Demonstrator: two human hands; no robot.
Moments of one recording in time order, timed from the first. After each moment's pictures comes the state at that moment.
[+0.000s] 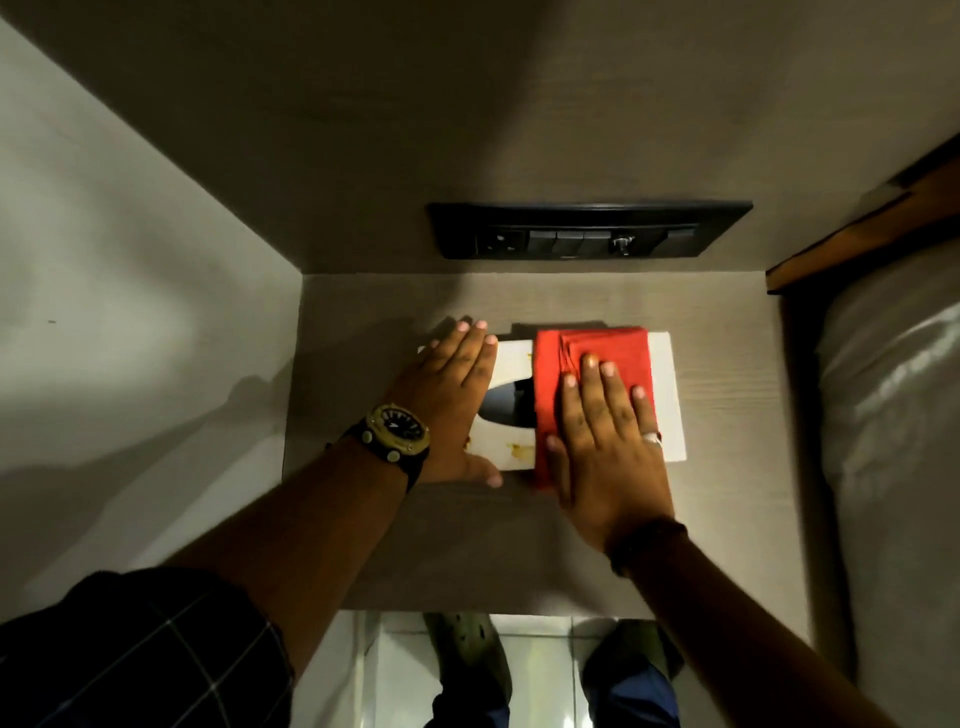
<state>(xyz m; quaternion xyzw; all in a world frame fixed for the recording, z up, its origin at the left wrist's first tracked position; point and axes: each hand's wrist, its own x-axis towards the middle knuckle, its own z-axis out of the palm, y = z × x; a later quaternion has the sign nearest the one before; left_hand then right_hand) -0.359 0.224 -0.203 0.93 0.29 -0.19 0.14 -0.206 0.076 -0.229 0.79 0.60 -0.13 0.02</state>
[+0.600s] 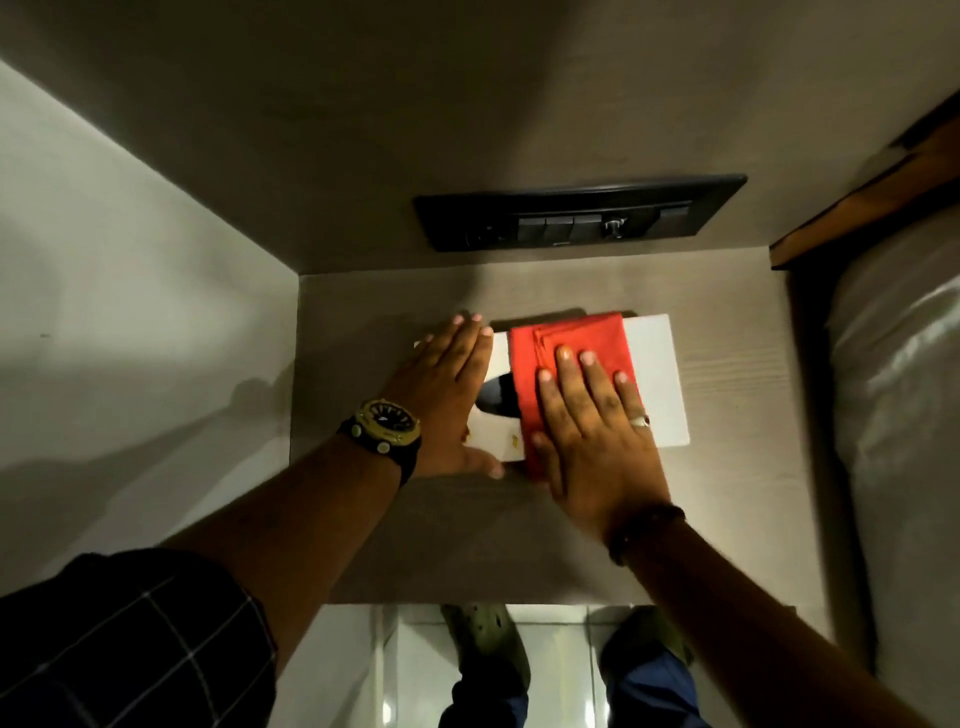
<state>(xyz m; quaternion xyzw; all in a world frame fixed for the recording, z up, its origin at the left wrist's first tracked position) -0.360 0.226 -0.207 0.92 0.29 -0.20 0.16 -0.209 0.079 -0.227 0.76 0.63 -0.13 0.01</state>
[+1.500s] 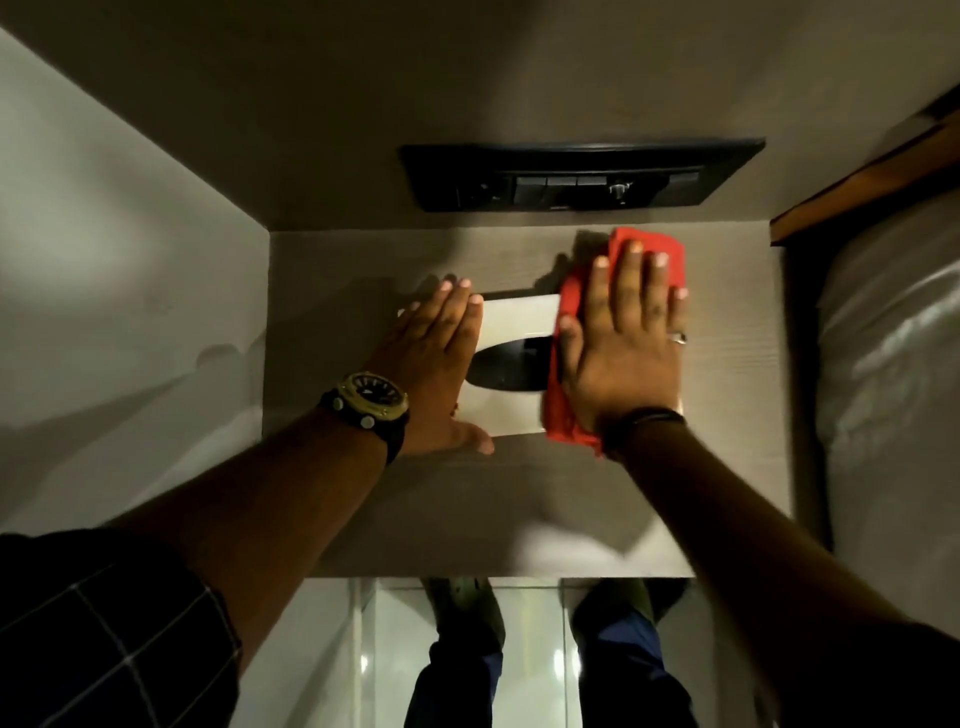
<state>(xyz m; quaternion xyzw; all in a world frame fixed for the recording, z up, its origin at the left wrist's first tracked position) -0.361 0.228 -0.209 0.92 0.30 -0.19 0.17 -0.177 0.131 -0.231 0.86 0.51 -0.10 0.00</state>
